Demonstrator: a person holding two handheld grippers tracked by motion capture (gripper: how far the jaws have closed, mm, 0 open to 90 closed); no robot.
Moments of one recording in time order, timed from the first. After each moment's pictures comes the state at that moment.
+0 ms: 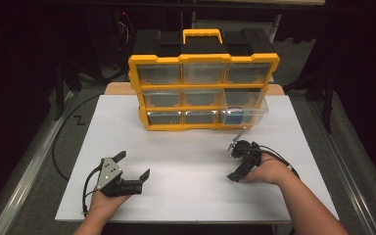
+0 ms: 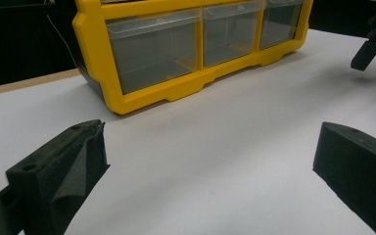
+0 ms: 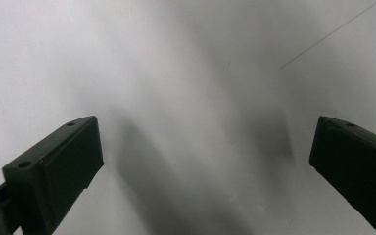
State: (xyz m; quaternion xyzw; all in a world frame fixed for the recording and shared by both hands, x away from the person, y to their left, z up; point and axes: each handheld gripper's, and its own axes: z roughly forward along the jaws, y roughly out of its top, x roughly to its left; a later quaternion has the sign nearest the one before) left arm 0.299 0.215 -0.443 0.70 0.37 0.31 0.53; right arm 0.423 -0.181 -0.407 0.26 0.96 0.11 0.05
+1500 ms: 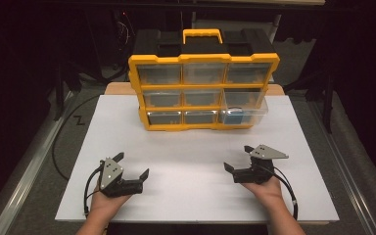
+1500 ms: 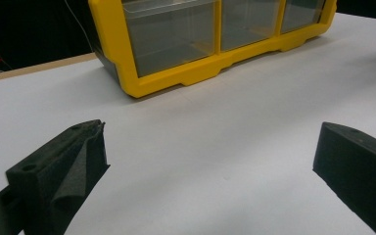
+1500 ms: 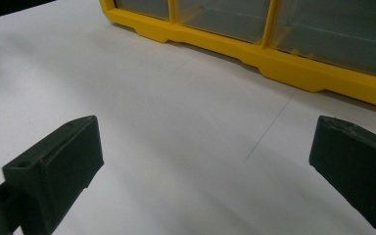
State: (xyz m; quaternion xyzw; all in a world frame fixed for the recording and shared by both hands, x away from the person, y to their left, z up) left arm 0.300 0.212 -0.447 0.70 0.40 0.32 0.50; right arm 0.371 -0.216 -0.425 0.35 0.78 0.47 0.20
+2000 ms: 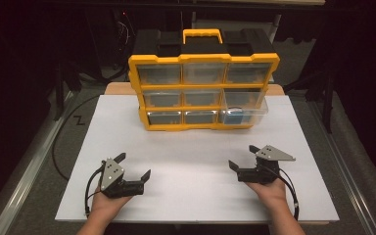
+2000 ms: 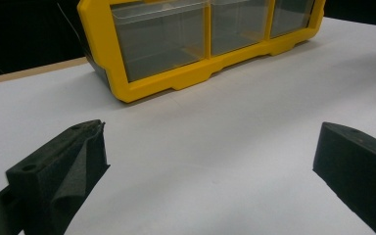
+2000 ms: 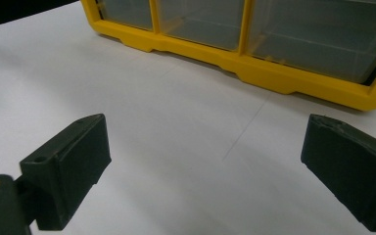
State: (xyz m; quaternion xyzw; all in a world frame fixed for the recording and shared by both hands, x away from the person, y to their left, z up) left arm 0.297 0.210 -0.445 0.70 0.39 0.31 0.51; right arm 0.364 -0.226 -0.419 0.37 0.77 0.48 0.22
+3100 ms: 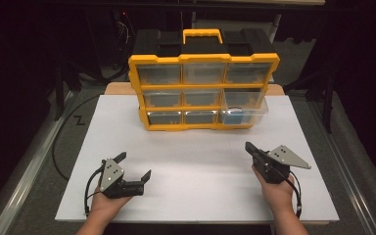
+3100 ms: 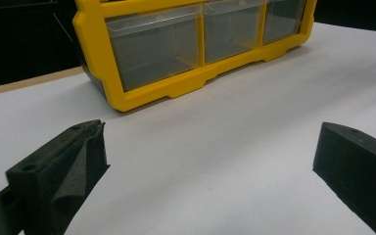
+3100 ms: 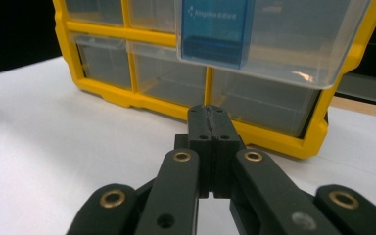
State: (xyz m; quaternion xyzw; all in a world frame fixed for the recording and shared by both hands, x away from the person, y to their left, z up) left arm 0.295 0.209 -0.441 0.70 0.38 0.32 0.52; right arm 0.348 -0.236 -0.394 0.36 0.71 0.53 0.31
